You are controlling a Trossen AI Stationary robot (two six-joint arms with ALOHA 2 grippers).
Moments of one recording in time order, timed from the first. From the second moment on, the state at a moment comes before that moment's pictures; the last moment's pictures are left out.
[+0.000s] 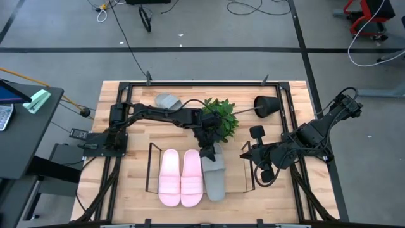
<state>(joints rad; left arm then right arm) 0.06 2.03 1.55 -0.47 0.71 -0.27 0.60 1.25 1.32 -0.82 0.45 0.07</state>
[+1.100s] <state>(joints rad) 0.09 2.01 1.71 -0.68 0.73 -0.25 0.60 1.25 1.32 -0.82 0.45 0.07</state>
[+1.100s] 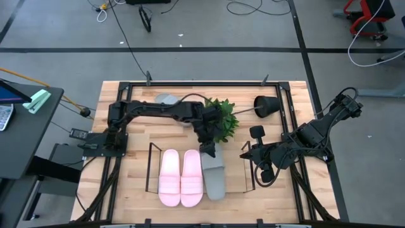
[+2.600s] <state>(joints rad) 0.78 1.86 1.70 -1.23 0.44 0.01 0.23 1.42 1.32 -0.56 0.33 -0.25</state>
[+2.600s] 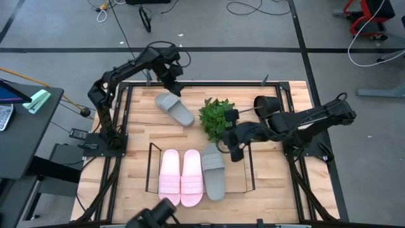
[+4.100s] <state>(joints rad) 1.07 1.87 1.28 -0.89 0.59 -0.11 0.04 1.45 1.32 -0.44 0.17 -0.31</state>
